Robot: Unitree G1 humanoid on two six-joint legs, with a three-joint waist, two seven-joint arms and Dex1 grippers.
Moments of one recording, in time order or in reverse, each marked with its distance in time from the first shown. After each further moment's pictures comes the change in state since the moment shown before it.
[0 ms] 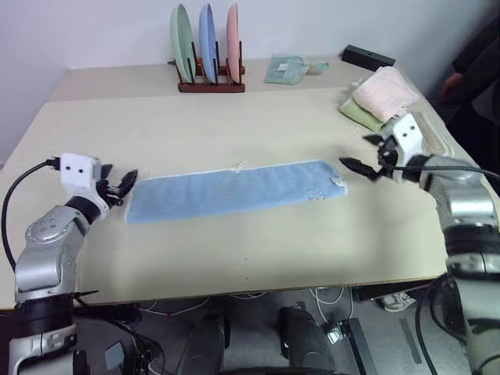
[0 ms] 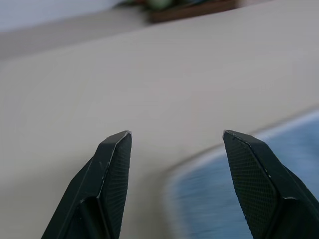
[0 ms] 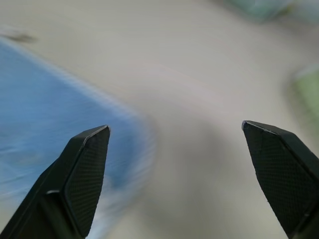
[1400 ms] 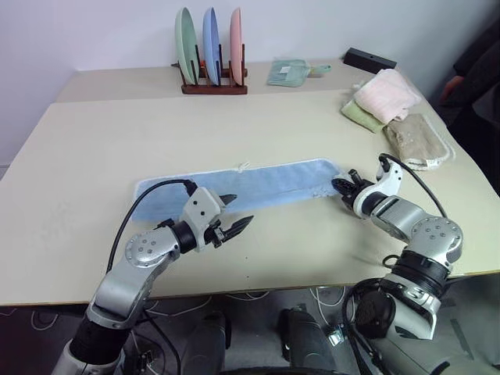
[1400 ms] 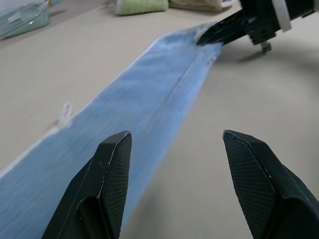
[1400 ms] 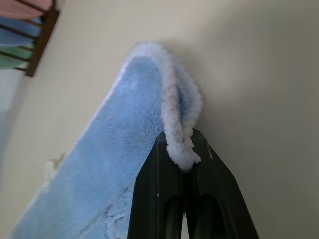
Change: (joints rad) left arm 0.051 -0.114 -0.449 -0.294 0.085 0.001 -0.075; right arm -0.029 0.493 -0.586 -0.216 0.451 0.708 -1.005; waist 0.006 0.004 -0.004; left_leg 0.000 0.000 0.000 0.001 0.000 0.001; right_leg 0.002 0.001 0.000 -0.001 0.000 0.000
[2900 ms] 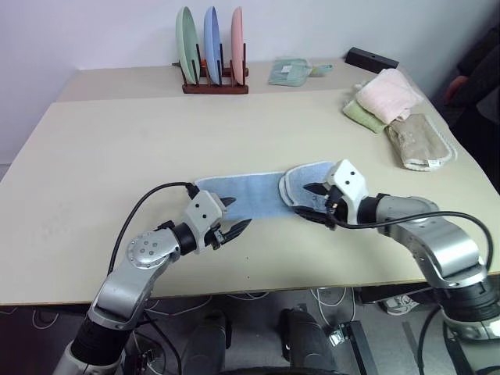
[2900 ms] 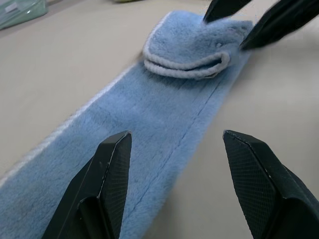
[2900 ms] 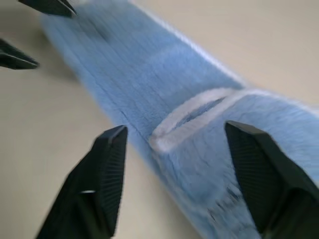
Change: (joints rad) left arm 0.008 -0.005 -0.007 0.017 0.049 -0.006 -0.017; right arm 0.237 -0.504 0.793 -0.420 -0.370 -0.538 0.858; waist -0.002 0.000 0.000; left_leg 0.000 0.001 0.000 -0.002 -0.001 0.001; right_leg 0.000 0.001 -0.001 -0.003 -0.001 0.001
